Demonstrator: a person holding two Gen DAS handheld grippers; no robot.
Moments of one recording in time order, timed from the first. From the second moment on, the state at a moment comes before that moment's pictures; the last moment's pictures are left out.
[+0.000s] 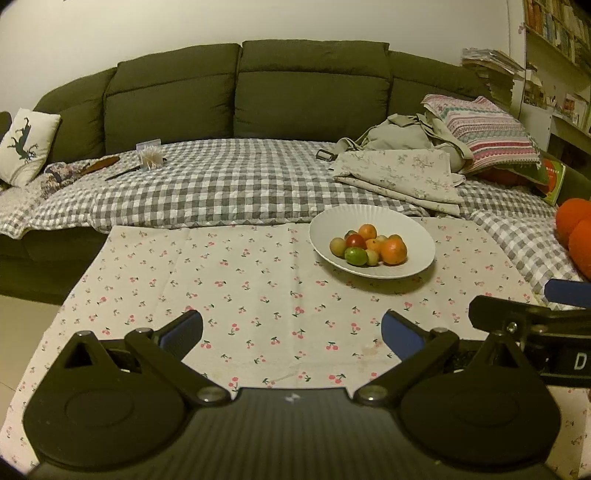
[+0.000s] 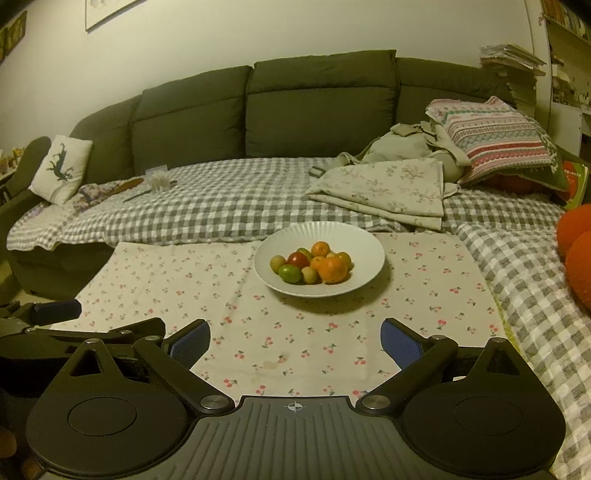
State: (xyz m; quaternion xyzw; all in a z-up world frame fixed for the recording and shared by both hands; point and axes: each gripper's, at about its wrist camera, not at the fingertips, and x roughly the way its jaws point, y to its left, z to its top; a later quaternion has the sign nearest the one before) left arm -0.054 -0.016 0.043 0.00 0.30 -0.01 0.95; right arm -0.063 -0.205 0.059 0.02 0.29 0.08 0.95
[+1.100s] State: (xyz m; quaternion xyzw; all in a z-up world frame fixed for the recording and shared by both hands) left arm -0.050 -0.017 0.041 0.00 0.29 -0.01 0.96; right arm -0.058 -0.207 0.056 0.02 0.29 0.08 0.95
